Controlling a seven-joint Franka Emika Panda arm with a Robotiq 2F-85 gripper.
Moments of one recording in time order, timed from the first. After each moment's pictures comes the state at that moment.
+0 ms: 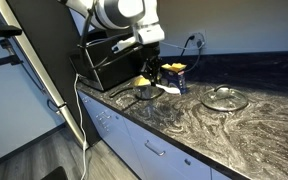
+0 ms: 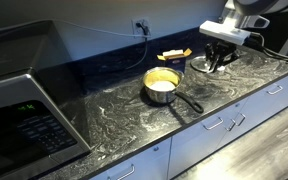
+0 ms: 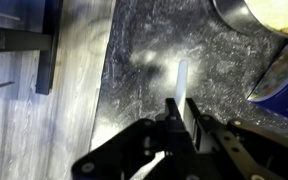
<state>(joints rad) 0.03 0.23 -0.05 -1.95 0.17 2.23 1.25</state>
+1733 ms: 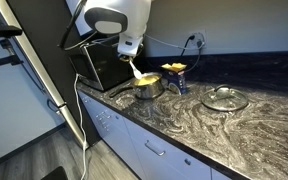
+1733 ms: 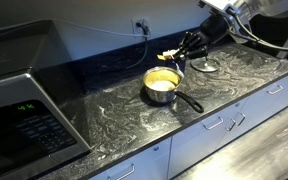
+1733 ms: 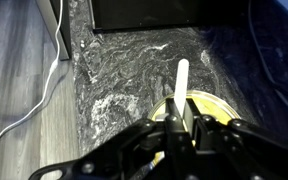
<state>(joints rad) 0.04 0.19 0.04 -2.00 1.17 2.29 1.11</state>
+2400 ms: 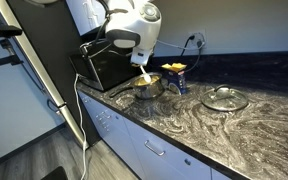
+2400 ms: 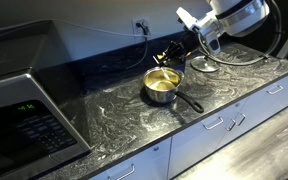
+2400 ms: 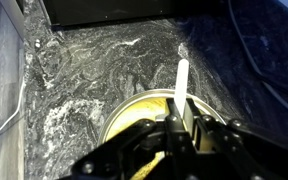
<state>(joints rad) 0.08 0.43 0.05 -1.79 1.24 2.39 1.10</state>
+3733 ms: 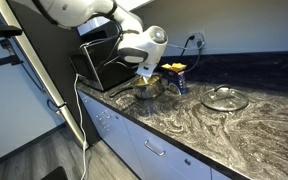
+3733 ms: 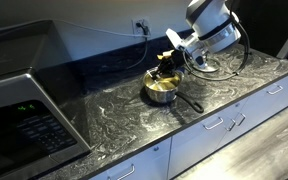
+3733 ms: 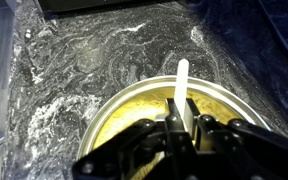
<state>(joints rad) 0.08 0.61 0.07 -1.66 1.24 2.38 1.12</state>
